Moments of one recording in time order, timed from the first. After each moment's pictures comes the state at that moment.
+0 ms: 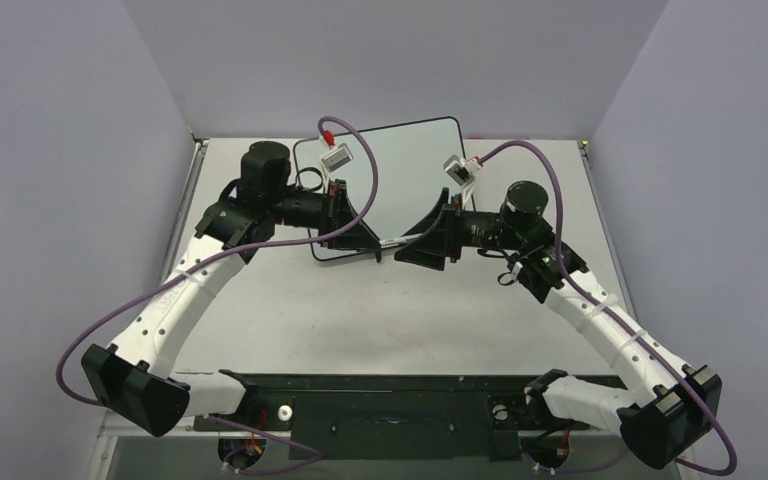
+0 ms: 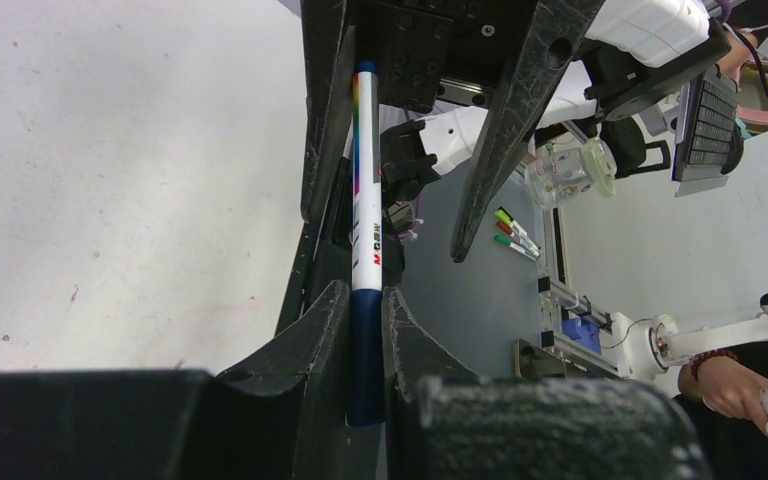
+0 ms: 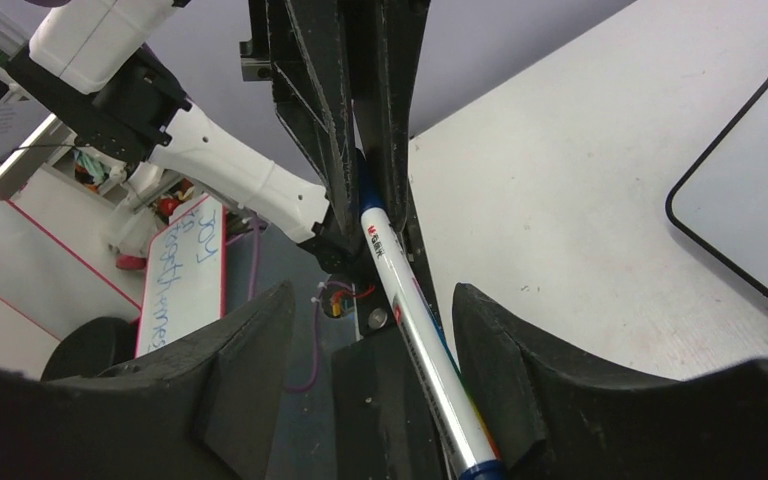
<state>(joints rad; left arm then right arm) -0.48 1.29 1.37 -0.49 1.07 -0.37 0.53 1.11 1.02 0.07 -0.94 0.57</state>
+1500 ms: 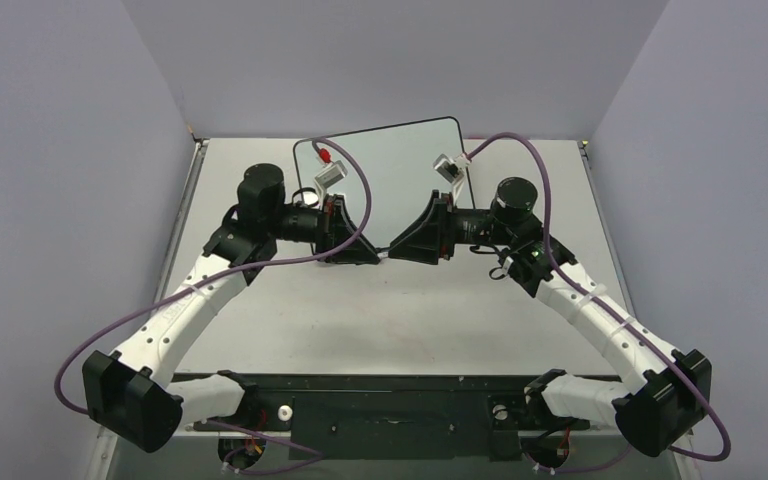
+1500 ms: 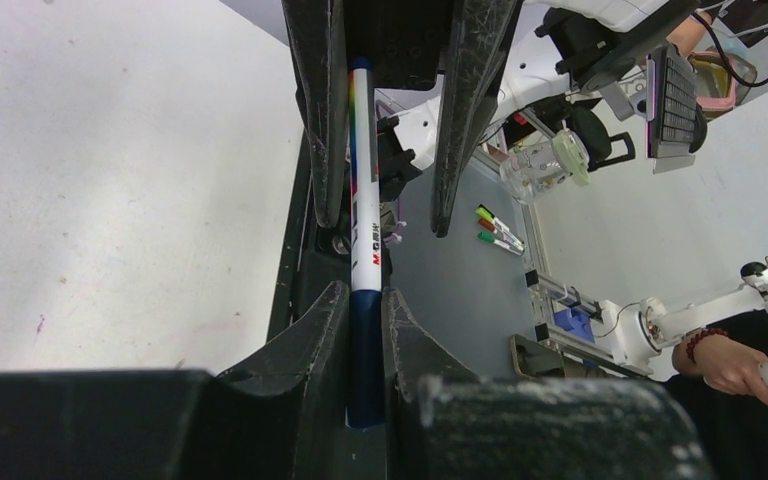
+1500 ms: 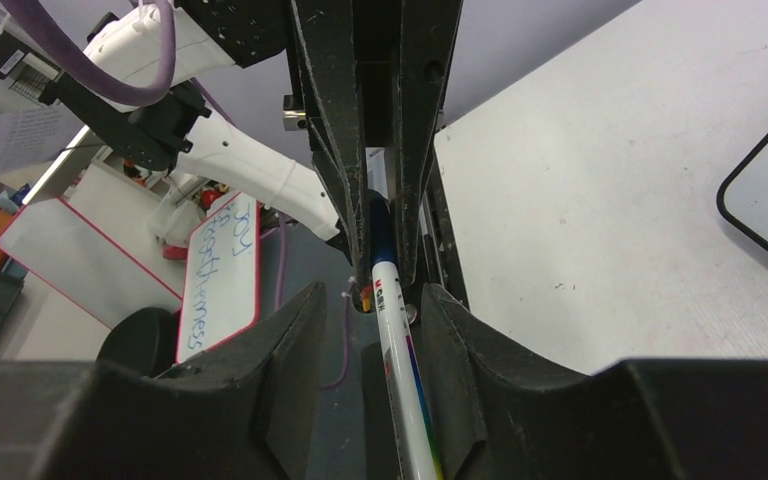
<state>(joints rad) -0.47 1.22 1.11 -0.12 1.16 -0.52 0.55 1.18 1.03 0.11 -0.98 0.64</state>
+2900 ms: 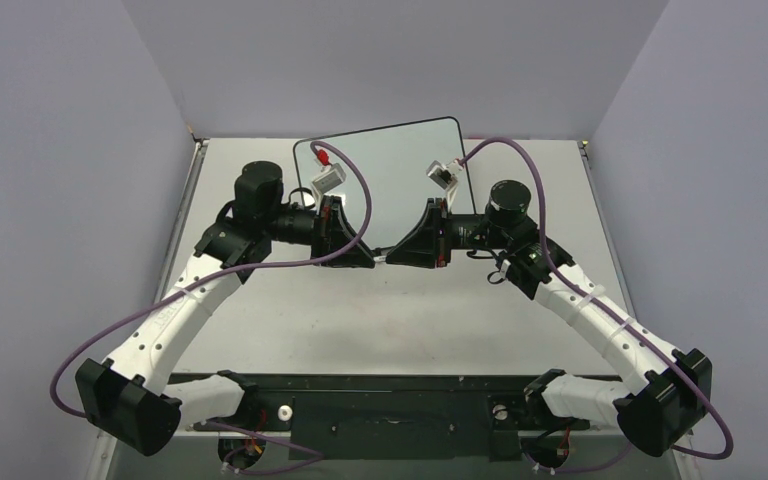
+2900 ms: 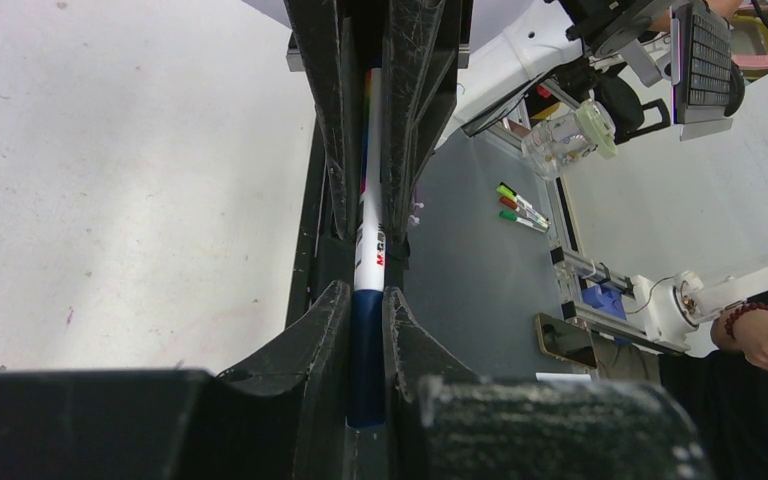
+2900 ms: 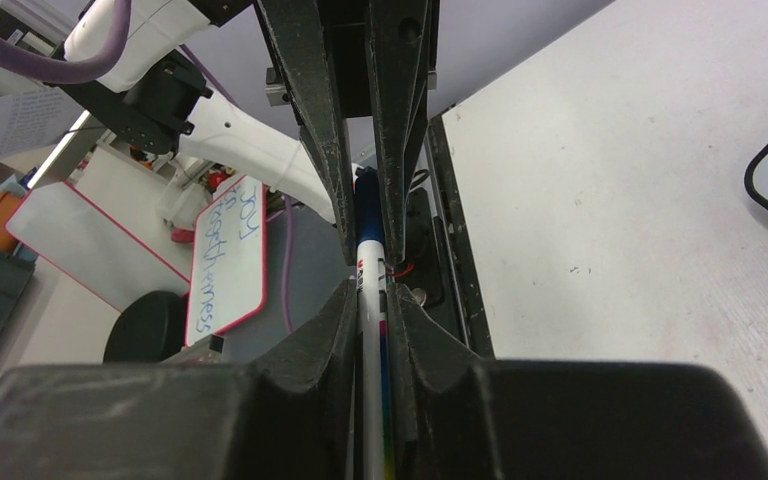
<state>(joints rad) -0.47 1.20 1.18 -0.31 1.16 -0.33 0.58 1.17 1.03 0.06 -0.98 0.62</state>
